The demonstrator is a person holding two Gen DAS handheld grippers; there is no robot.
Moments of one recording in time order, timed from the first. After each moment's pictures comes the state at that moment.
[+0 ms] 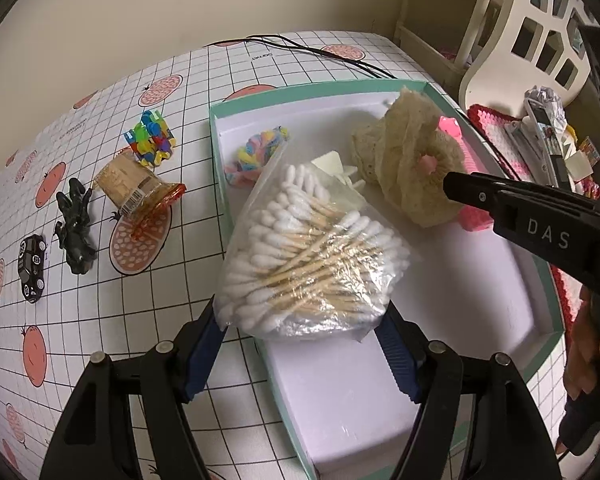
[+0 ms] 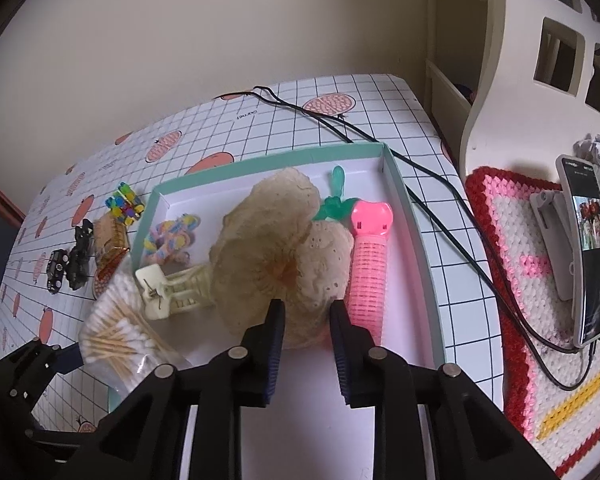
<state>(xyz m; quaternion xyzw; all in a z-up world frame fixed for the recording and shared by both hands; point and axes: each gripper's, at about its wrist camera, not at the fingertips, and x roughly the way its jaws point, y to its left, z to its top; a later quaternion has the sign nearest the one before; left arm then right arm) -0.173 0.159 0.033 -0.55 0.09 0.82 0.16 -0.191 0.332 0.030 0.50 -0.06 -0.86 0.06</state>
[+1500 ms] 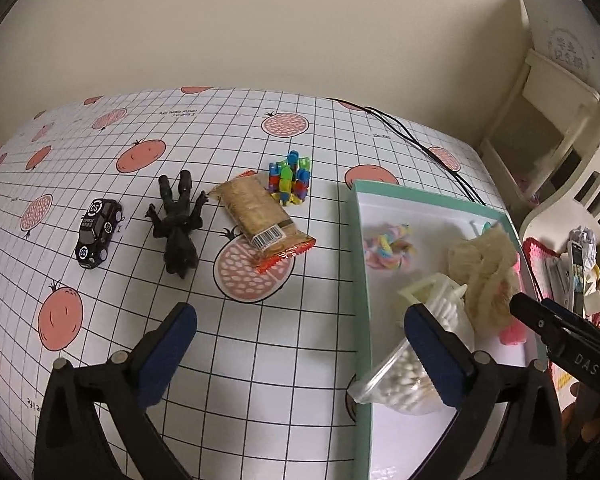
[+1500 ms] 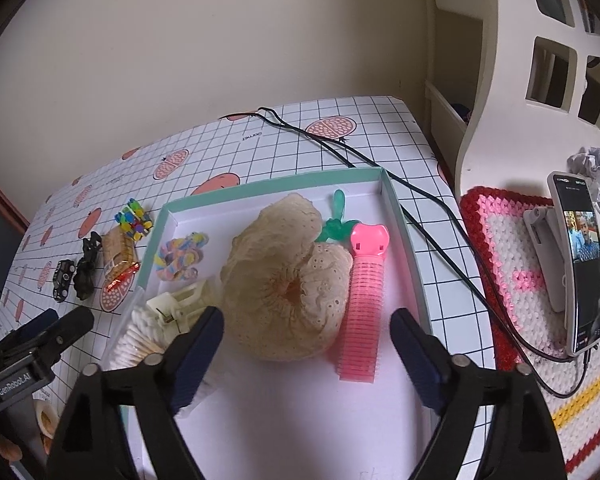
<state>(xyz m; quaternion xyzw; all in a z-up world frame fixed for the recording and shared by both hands) -0.193 0.078 0.055 -0.47 -0.06 0.88 0.04 -0.186 0.332 0.039 0.47 -0.06 -0.88 0.06</state>
